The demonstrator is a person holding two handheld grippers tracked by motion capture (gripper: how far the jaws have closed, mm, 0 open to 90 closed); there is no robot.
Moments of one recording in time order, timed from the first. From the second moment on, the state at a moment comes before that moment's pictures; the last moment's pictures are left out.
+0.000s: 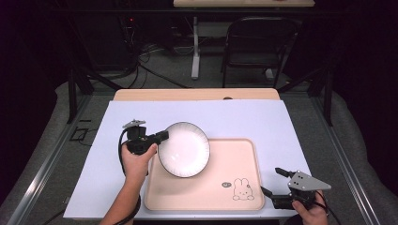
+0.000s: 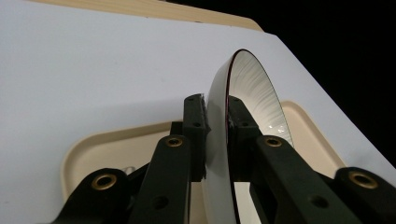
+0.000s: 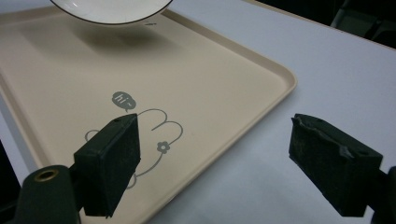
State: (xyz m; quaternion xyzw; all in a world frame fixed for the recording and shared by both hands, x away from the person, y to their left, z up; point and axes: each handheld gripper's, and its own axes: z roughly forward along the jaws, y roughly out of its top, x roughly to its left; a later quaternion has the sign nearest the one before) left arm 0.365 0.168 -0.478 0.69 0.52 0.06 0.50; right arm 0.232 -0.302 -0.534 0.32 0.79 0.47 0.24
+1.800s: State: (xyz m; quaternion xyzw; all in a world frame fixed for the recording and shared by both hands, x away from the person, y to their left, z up) left arm 0.355 0.129 -0.527 0.72 0.51 -0.01 0.46; right arm 0.232 -0.300 -0.534 0.32 0.79 0.47 0.24
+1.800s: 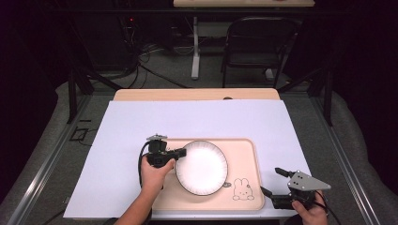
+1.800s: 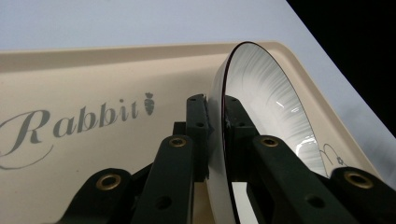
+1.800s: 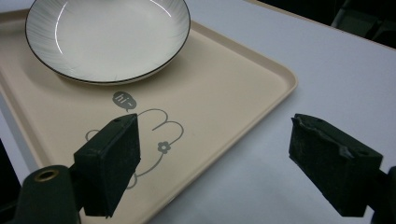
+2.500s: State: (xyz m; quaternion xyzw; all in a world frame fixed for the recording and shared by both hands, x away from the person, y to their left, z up) left arm 0.355 0.141 -0.551 0.71 0.54 -0.02 0.45; right arm 0.231 -0.300 -0.533 0.32 0.79 0.47 0.24
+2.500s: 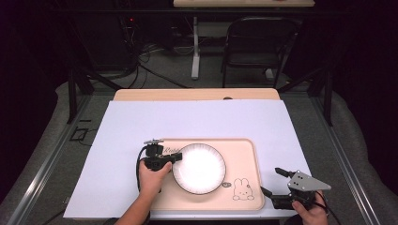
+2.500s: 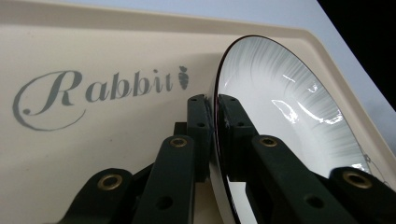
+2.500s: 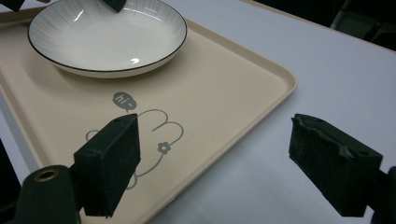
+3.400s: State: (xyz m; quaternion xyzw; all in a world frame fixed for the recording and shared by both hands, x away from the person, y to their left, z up) left arm 0.354 0.143 -0.554 0.72 0.54 0.01 0.45; right arm 0.232 -0.300 -0.533 0.32 0.79 0.47 0.24
